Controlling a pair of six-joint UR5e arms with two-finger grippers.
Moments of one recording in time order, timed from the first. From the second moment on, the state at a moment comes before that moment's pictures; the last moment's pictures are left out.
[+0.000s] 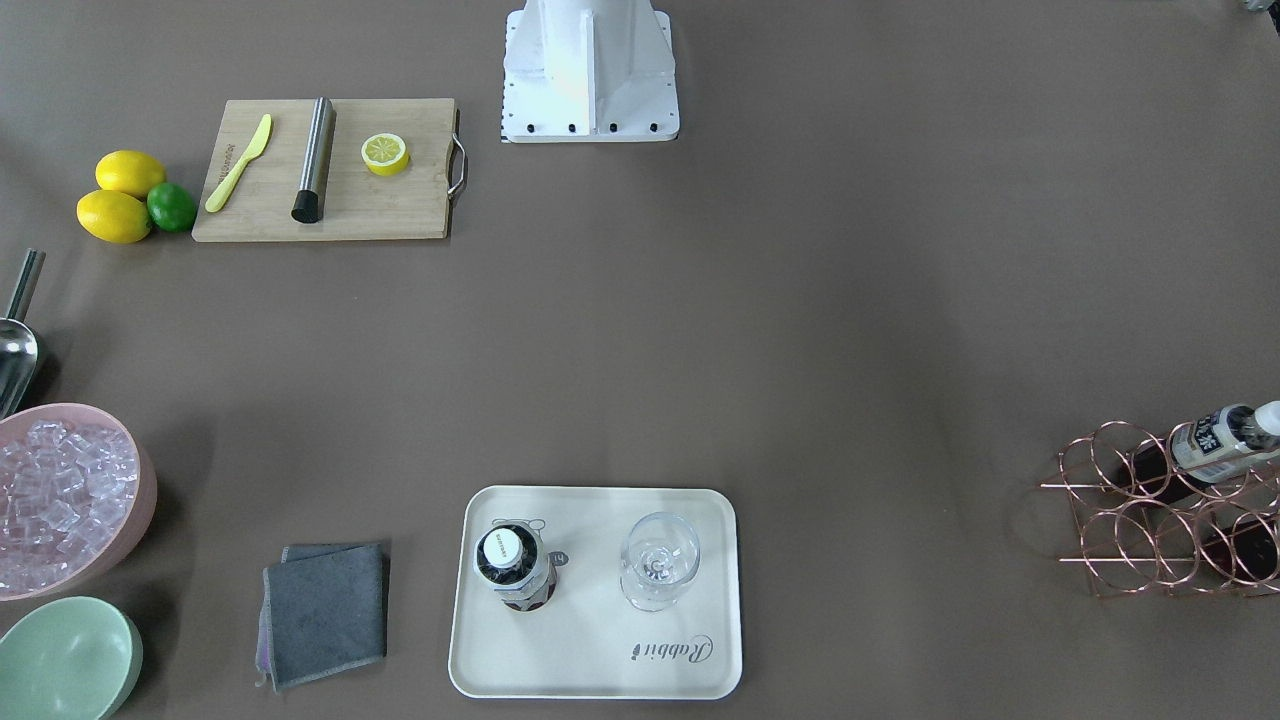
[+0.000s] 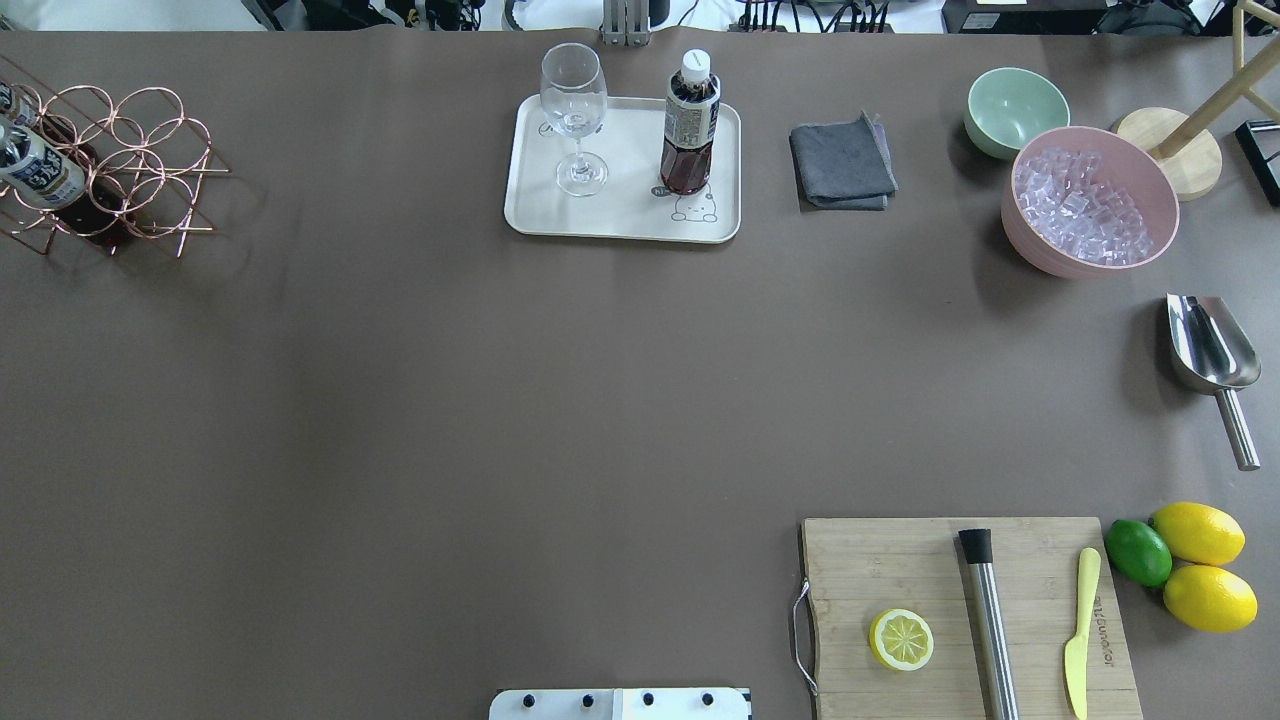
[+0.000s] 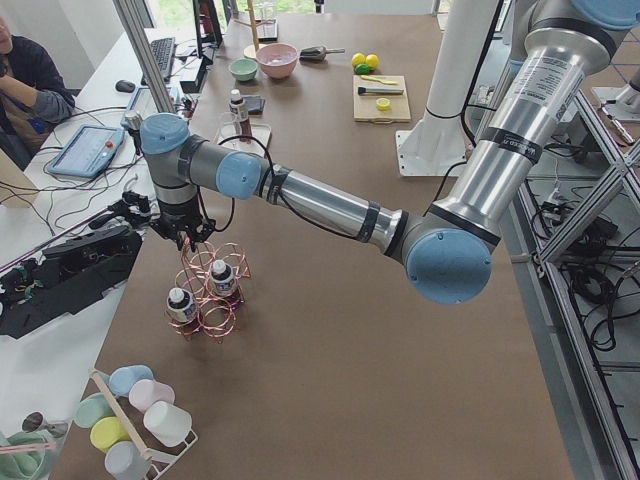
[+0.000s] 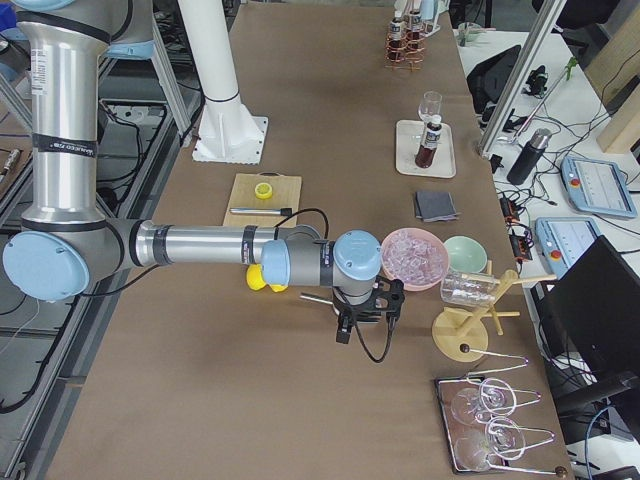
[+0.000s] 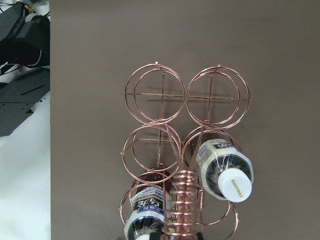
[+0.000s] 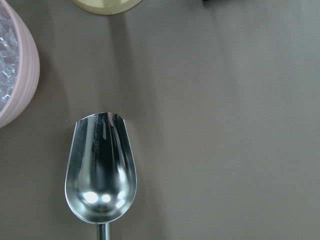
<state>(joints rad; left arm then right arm) -1.50 -2.02 -1.48 -1.51 -2.28 1.28 1.57 -1.66 1.69 -1.57 2.41 0.20</state>
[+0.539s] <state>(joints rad) -1.52 -2.00 -1.56 -1.42 -2.28 1.26 1.57 -1.66 1.69 -1.57 2.41 0.20</state>
